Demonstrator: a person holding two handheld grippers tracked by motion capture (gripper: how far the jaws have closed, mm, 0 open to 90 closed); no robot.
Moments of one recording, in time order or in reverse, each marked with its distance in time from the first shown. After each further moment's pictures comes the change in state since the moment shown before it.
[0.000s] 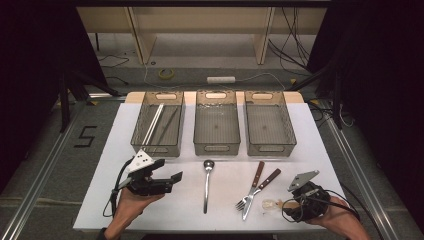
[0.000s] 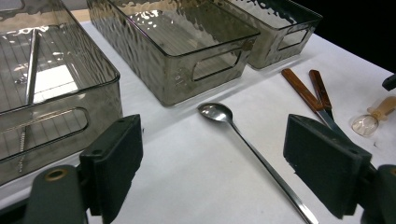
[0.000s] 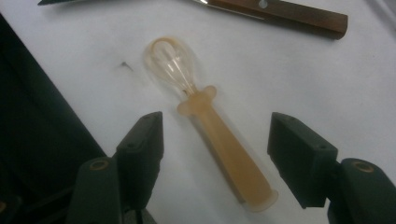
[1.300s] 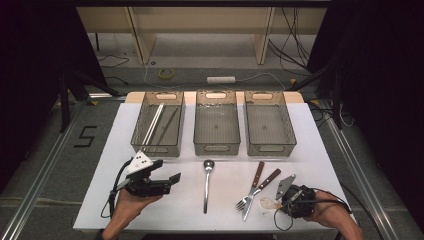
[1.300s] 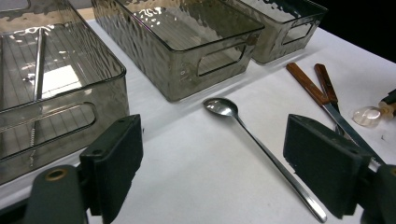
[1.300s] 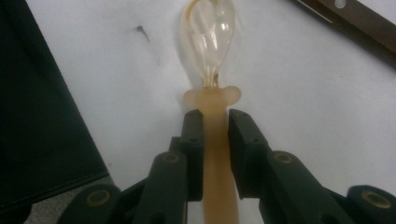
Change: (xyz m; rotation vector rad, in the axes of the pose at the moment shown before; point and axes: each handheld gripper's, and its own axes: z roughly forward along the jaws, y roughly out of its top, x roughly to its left) left arm 0.002 -0.003 -0.002 0.013 0.014 0.016; right arm 0.006 0.016 0.027 0.144 0.033 -0.281
